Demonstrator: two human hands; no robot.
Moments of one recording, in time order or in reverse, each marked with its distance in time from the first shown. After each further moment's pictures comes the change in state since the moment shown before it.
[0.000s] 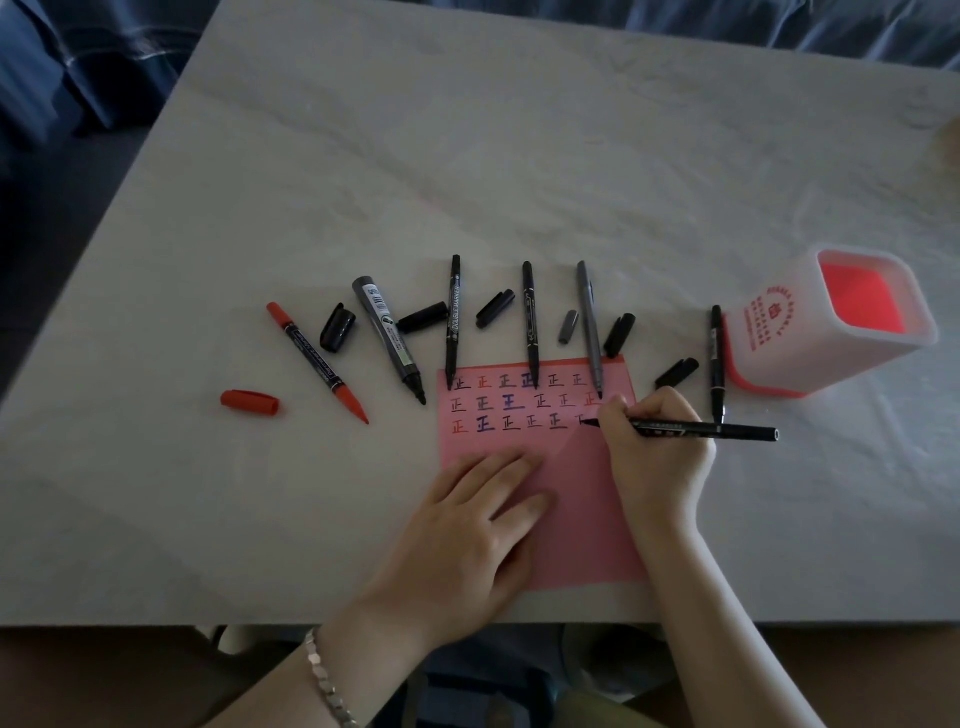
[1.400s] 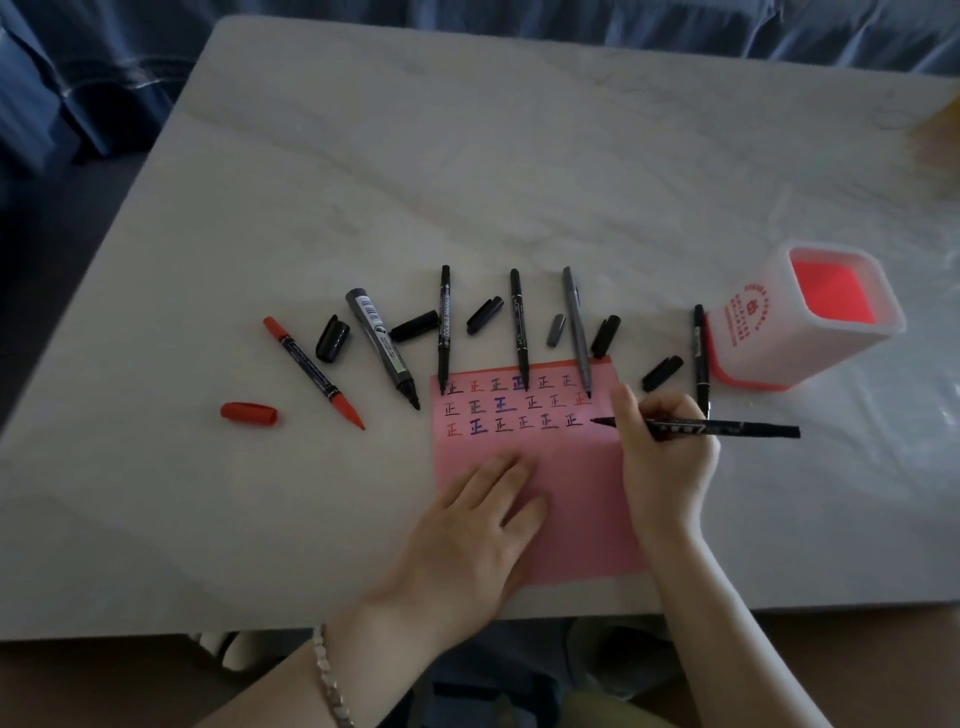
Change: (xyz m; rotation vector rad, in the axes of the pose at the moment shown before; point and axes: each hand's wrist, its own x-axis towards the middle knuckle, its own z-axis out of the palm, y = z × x) left_hand 0.005 0.008 -0.004 0.235 -0.039 0.053; right_hand -0.003 -0.014 -0.013 0.156 0.022 0.123
